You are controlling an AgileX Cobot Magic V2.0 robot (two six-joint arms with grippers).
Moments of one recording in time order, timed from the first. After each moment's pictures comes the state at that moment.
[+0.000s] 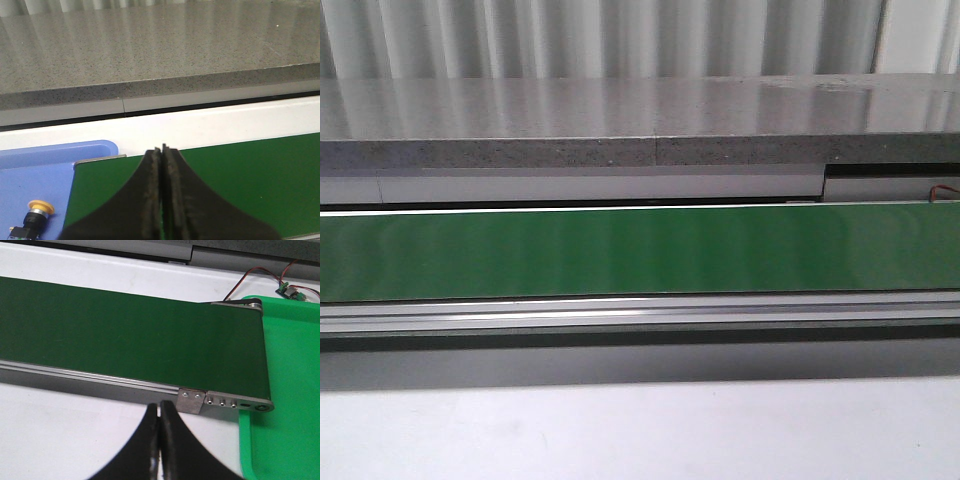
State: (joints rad) left arm 0.16 0.55 -0.44 -0.92 0.38 1.02; right arm -0.04 0.47 -0.56 0.15 0.70 -0.18
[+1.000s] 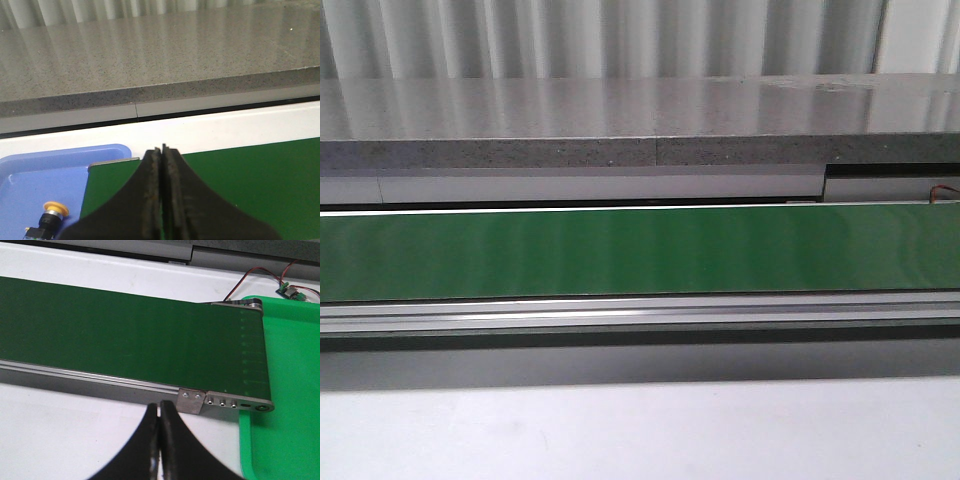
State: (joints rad) left arm 0.02 0.51 -0.37 -0.65 0.20 0.74; right arm -0.04 0.47 -0.56 0.15 0.70 -0.18
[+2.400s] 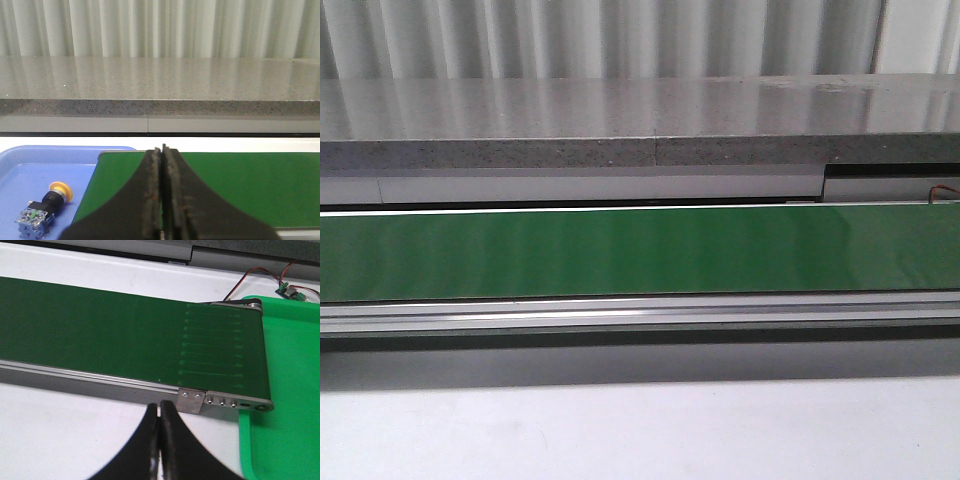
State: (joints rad) left arm -0.02 -0.01 0.00 0.13 0.07 -0.13; right arm -0.04 0.47 -0.56 0.15 0.70 -0.18
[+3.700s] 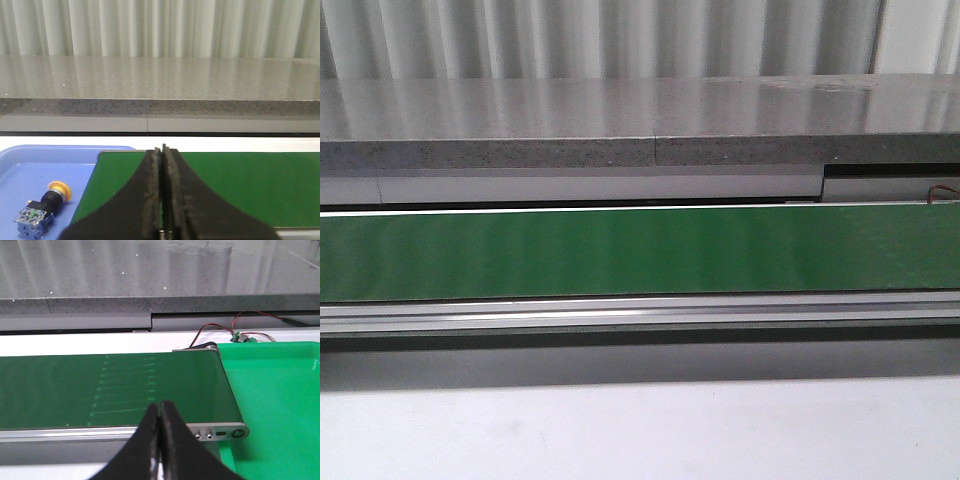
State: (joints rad) left arm -0.02 -0.01 0.00 0.13 0.07 -0.13; right arm -0.04 0.10 -0.22 -0.03 0.37 0.09
